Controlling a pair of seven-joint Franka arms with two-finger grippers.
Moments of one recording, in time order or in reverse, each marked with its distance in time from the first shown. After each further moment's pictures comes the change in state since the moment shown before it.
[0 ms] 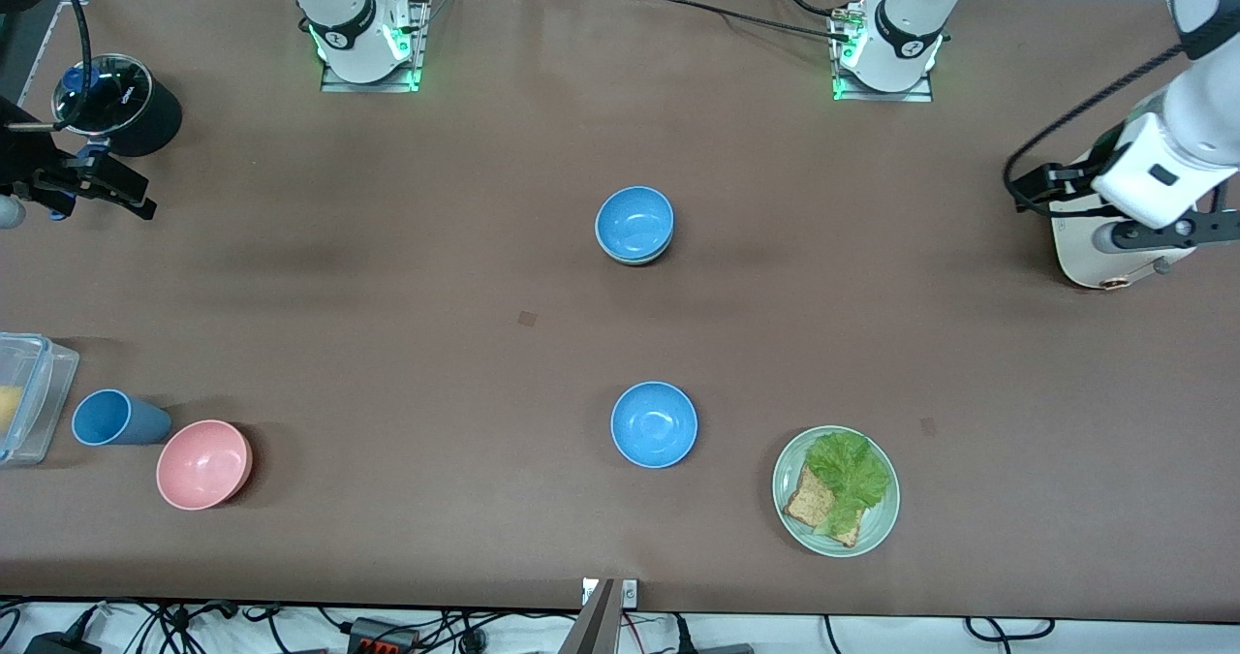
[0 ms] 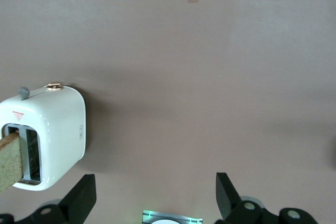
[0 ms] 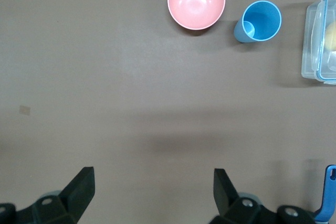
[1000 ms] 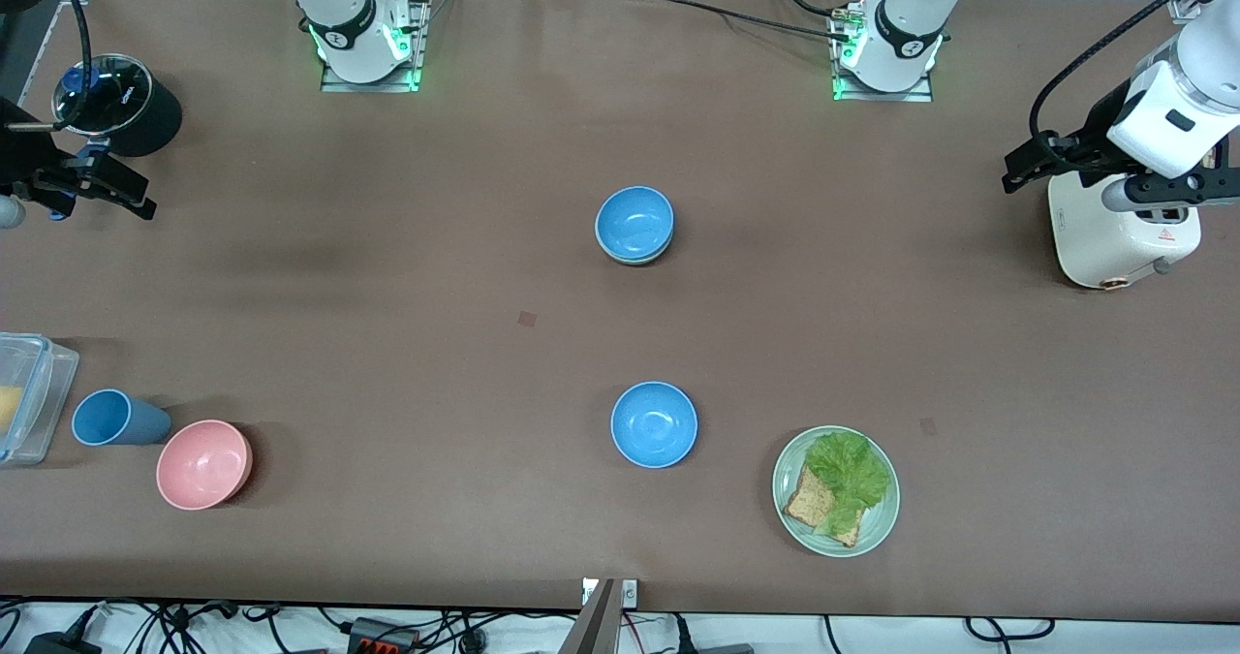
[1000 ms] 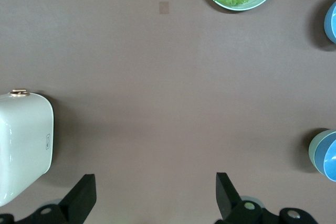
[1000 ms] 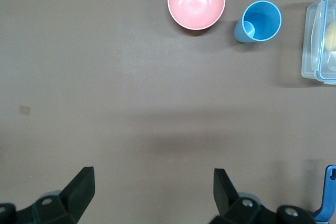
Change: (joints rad) left arm -0.110 -0.158 0.147 -0.165 -0.166 0.129 0.060; right arm 0.000 0.000 0.000 0.000 0.000 0.000 0.000
